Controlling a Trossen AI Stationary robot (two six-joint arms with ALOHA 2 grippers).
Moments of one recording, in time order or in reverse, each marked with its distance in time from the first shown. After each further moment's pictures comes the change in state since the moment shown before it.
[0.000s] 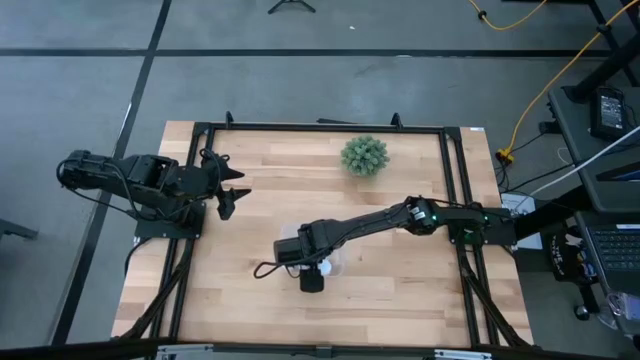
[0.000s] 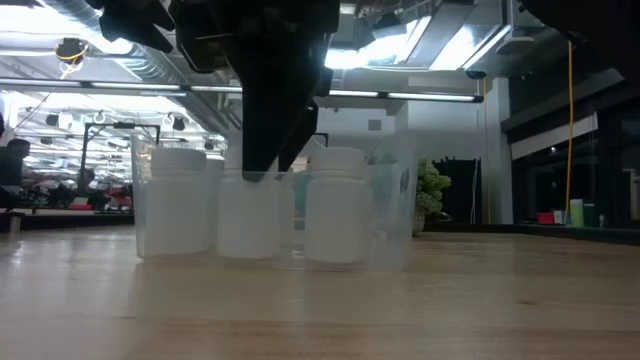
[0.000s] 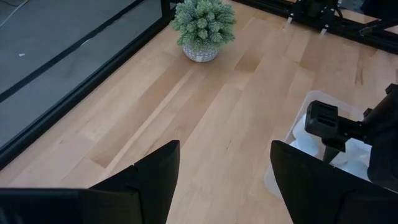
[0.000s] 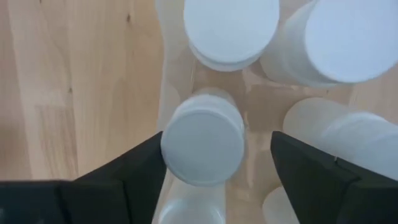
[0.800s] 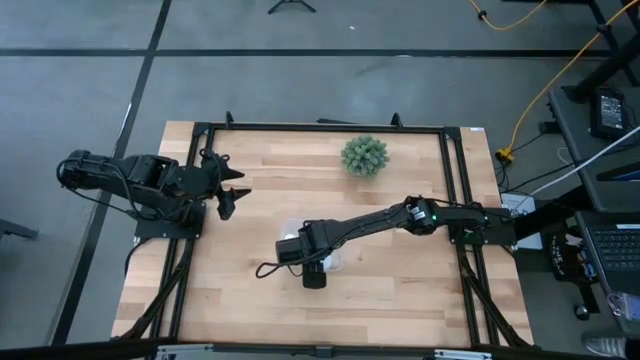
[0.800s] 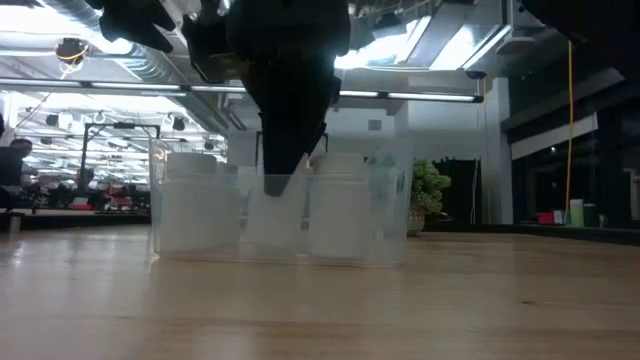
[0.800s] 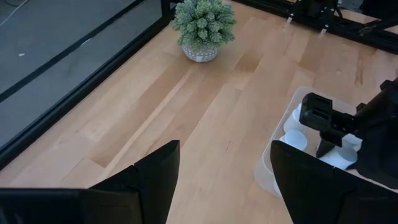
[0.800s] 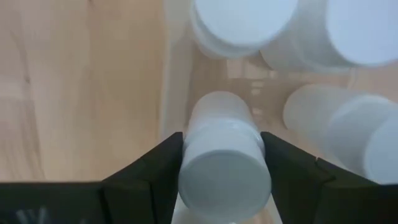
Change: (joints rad) left arm 0.000 0.000 0.000 0.000 0.000 0.000; right arm 0.001 0.001 -0.010 -0.047 0.079 -0.008
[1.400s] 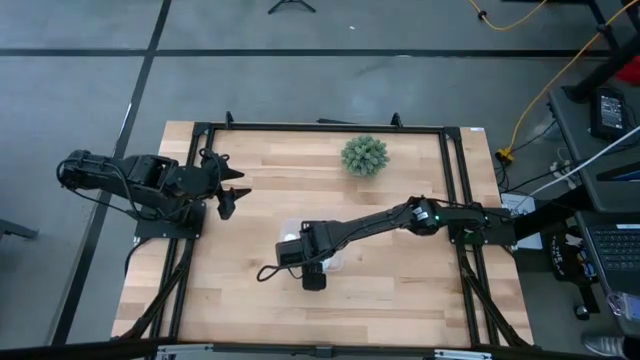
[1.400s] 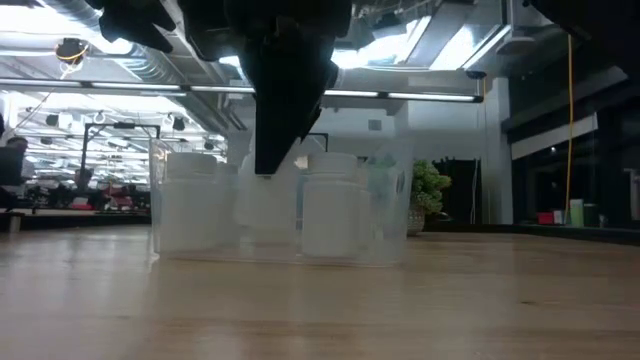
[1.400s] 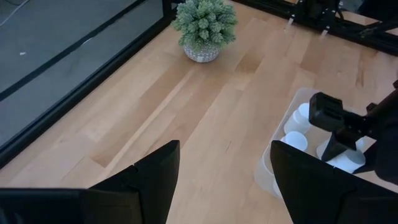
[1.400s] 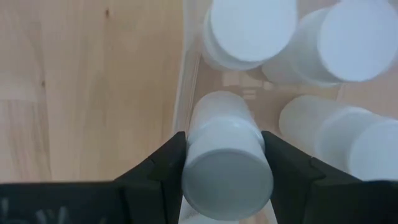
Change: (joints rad) left arm 0.000 0.000 0.000 0.000 -0.004 -0.008; right arm 0.013 -0.020 0.001 0.024 0.028 -0.022
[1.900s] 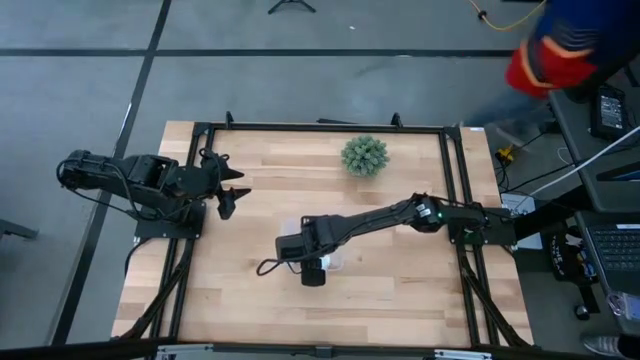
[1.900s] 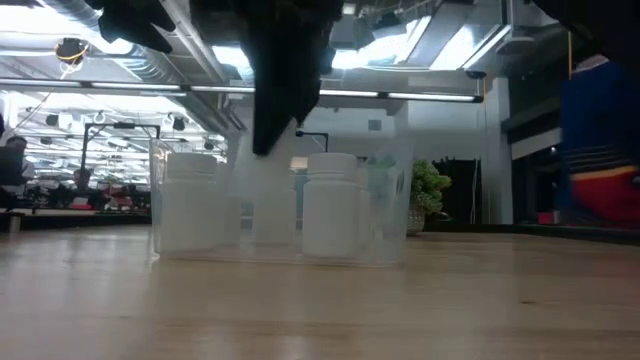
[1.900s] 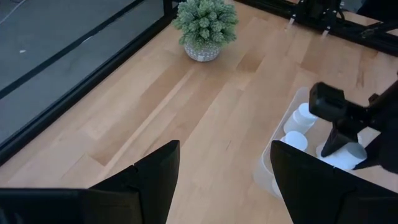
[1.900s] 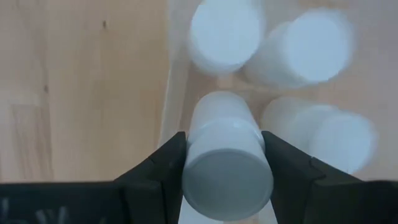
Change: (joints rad) left arm 0.000 0.000 0.000 -0.003 0.000 -0.011; right arm -0.015 -0.038 0.000 0.002 0.008 -0.004
